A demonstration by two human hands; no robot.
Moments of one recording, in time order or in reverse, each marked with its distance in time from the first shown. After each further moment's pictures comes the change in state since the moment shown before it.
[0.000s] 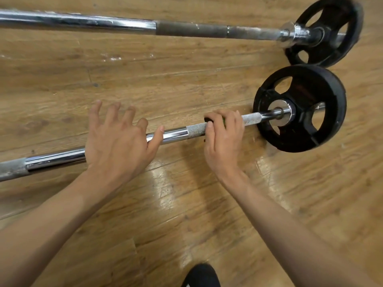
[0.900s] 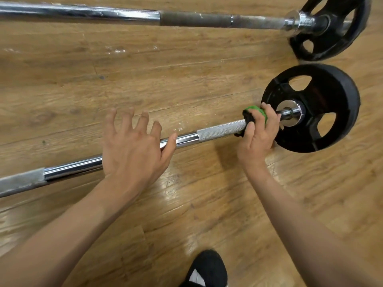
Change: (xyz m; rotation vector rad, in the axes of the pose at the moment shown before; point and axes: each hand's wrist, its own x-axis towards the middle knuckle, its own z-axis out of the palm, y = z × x) left_hand -0.033 0.016 -0.001 -0.006 -0.038 0.009; right_hand -0.022 0.060 -0.016 -0.063 0.144 0.185
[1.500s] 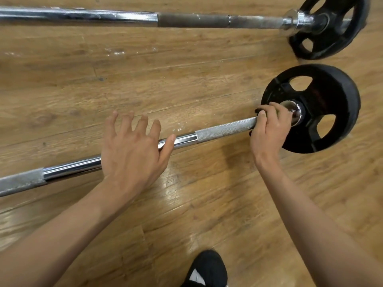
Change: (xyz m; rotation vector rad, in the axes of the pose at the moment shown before) left_hand -0.002 0.000 0.001 -0.012 -0.012 0.009; right_hand 0.024 0.011 -0.014 -0.094 -0.045 0.171
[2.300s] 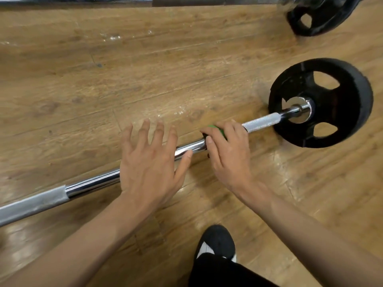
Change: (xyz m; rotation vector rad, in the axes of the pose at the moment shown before) left_hand -0.059 0.020 -0.008 -0.087 -0.077 0.091; right_hand -0.108 -0.078 -0.051 0.062 -0.330 -0.440
